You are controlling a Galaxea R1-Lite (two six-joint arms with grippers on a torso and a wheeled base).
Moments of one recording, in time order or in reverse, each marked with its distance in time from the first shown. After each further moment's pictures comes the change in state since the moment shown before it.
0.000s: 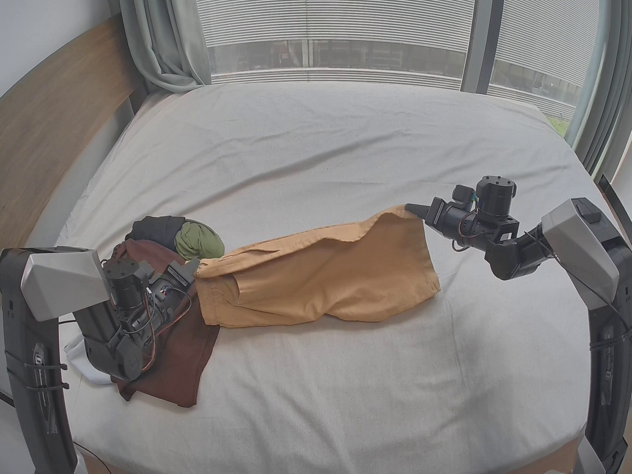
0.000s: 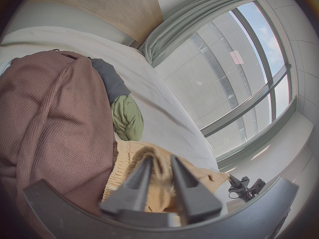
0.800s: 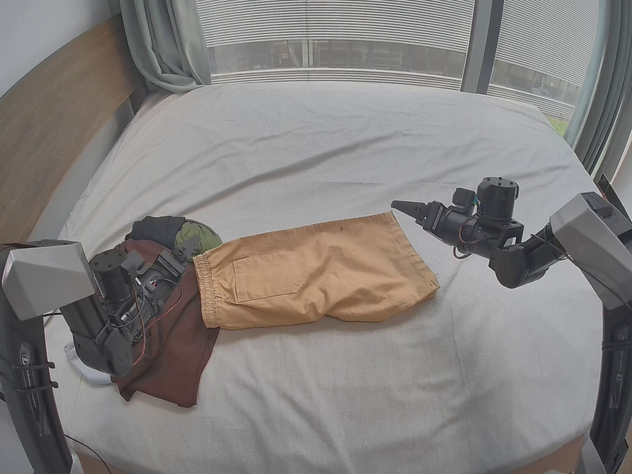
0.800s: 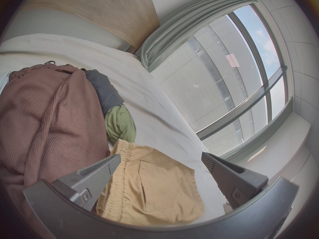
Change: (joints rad) left arm 0.011 -0.081 0.033 0.001 -0.018 0.000; right arm 0.044 -0.110 0.179 -0.033 -0.067 -0.002
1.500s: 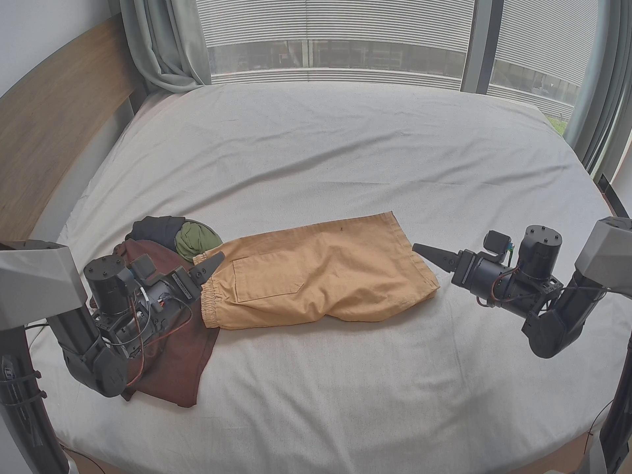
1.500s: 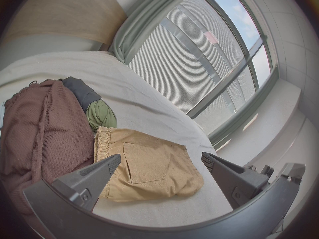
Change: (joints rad) left arm -0.101 -0.142 0.174 -0.001 -0.056 0.240; right arm 0.028 -0.202 0.683 -0.549 0.016 0.016
